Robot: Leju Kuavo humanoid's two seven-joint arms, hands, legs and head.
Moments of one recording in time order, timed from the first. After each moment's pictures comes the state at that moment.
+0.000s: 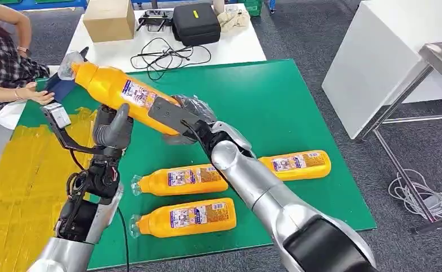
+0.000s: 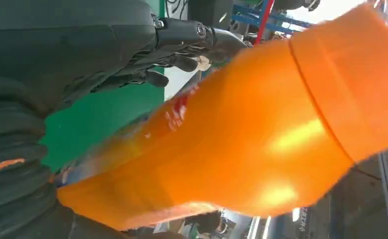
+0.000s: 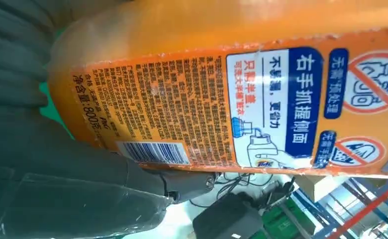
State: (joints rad) left arm -0.41 -0.06 -0.11 -1.16 0.46 -0.18 -0.30; right arm -0.88 0.35 0.55 -0.52 0.51 0.05 -0.14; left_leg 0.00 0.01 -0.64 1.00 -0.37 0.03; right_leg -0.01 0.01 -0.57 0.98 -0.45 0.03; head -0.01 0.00
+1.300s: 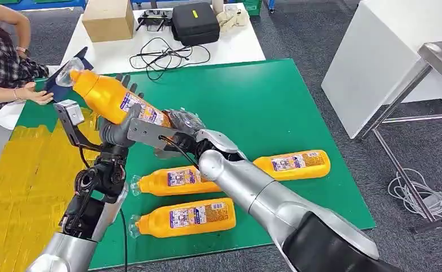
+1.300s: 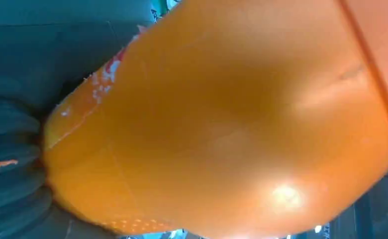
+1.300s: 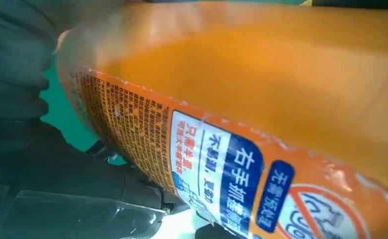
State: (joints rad) left arm -0.44 -0.06 -0.18 -1.13 0.39 -0.11 -0.30; right arm -0.94 0.33 0.97 -0.52 0.34 0.08 0.04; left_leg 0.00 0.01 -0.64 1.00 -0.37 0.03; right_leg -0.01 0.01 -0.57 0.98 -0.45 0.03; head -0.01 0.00
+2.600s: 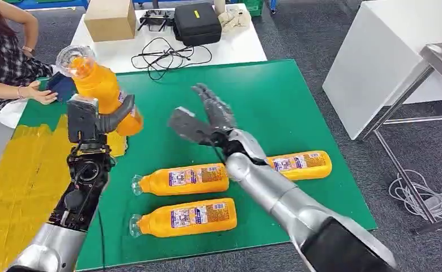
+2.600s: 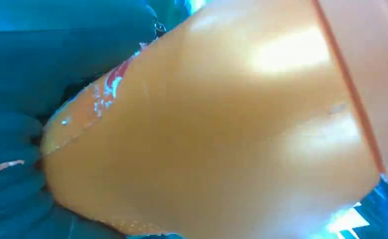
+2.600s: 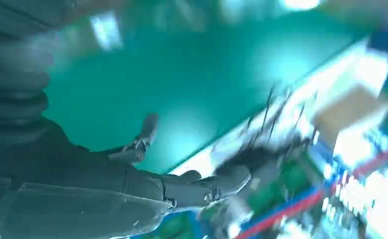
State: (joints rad) left arm -0.49 0.04 -0.18 -1.12 -0.37 0.41 -0.35; right arm -0.80 0.15 0.76 -0.65 0.45 -0.22 -0.13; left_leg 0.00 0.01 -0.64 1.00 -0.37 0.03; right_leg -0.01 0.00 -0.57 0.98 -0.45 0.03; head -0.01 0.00
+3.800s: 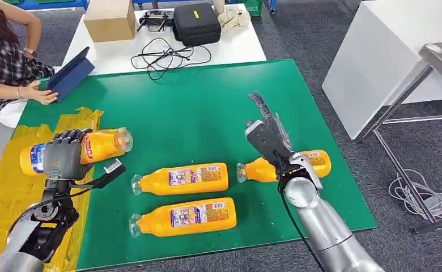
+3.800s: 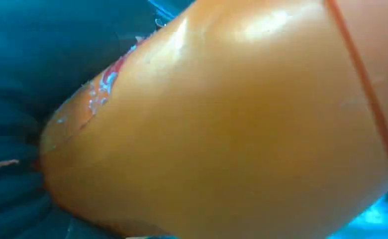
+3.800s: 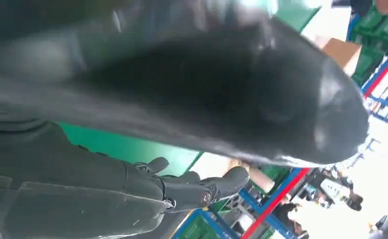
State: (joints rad) left arm -0.36 0.27 -0.11 -0.78 -1.50 0.66 0.03; right arm -0.45 -0.06 0.45 -1.18 0.43 -0.03 -0.21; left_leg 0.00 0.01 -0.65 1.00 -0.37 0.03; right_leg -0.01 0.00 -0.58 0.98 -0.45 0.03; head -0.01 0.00
